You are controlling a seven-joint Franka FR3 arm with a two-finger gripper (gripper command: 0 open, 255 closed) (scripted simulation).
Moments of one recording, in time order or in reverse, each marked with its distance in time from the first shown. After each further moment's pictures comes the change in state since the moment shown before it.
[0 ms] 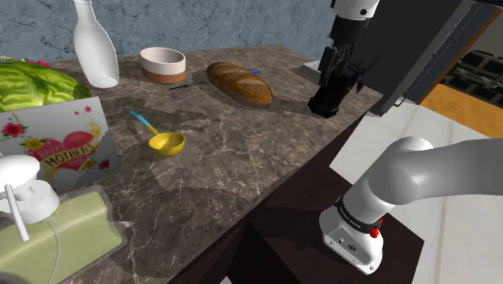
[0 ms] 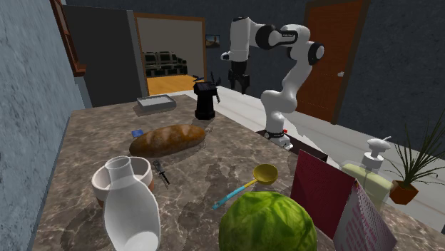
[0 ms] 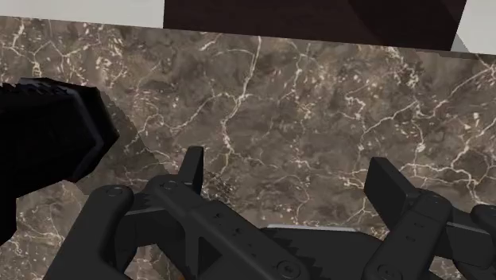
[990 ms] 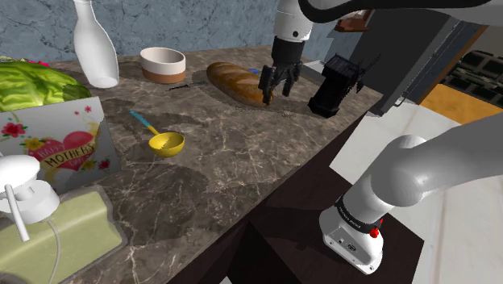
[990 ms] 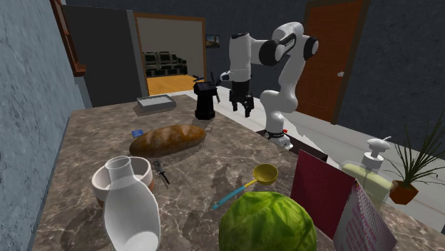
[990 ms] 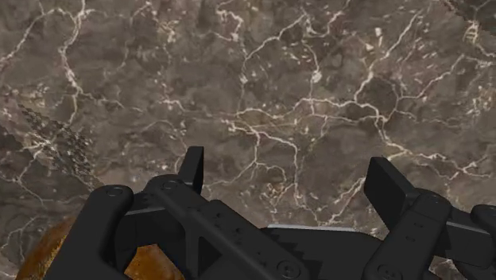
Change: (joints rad) arm 0.080 0.264 0.167 0.010 0.195 0.256 0.215
